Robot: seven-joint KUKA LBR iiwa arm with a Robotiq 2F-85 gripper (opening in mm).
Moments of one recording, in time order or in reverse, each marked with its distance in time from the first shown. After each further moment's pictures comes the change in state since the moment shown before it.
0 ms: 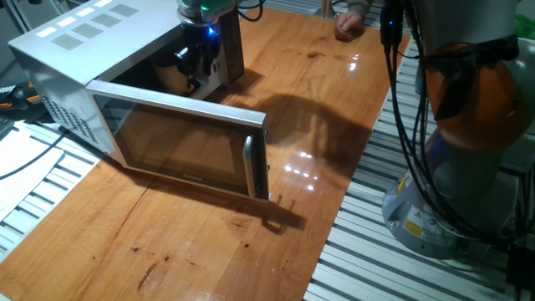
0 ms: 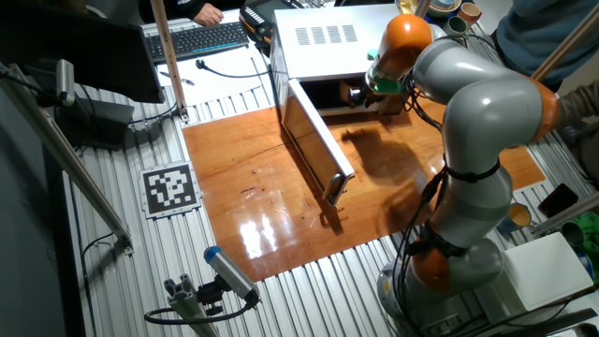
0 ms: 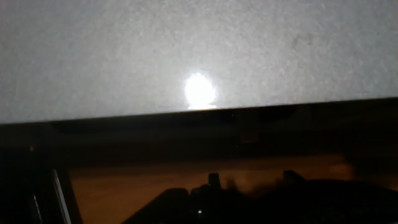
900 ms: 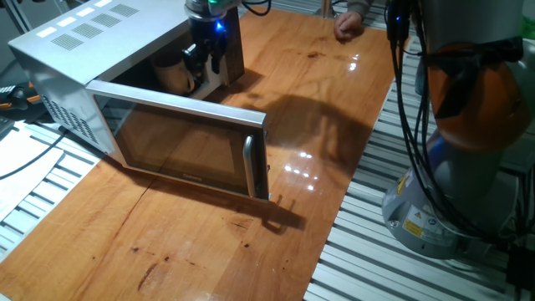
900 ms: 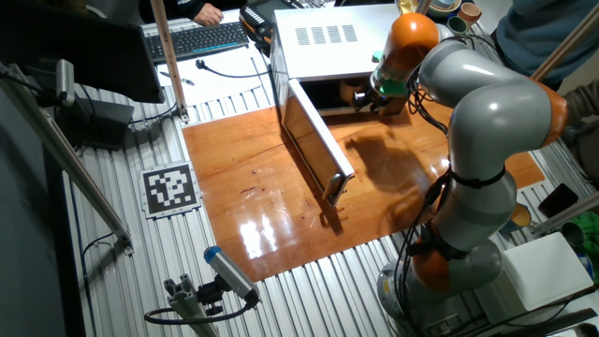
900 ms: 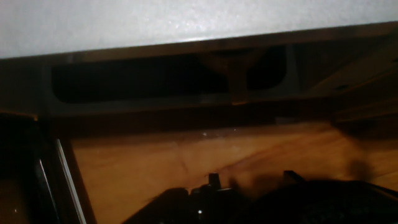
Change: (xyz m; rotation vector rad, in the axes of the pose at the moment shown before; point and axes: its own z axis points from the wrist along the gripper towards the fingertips) arm 0.028 -0.005 -0.019 0.004 0.032 0.008
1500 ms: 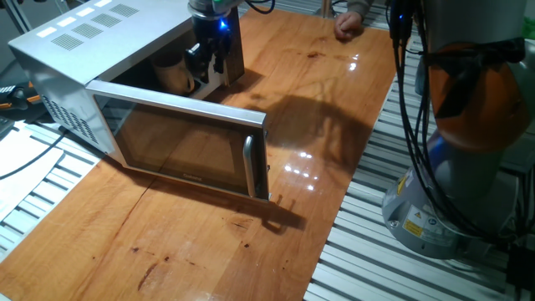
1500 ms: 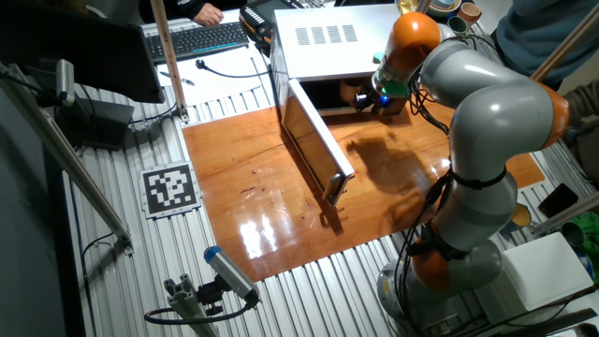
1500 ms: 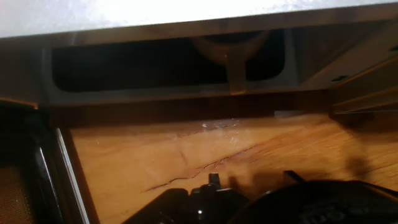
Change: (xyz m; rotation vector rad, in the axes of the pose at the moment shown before) arm 0.005 -0.001 -0.002 -0.005 0.018 -0.017
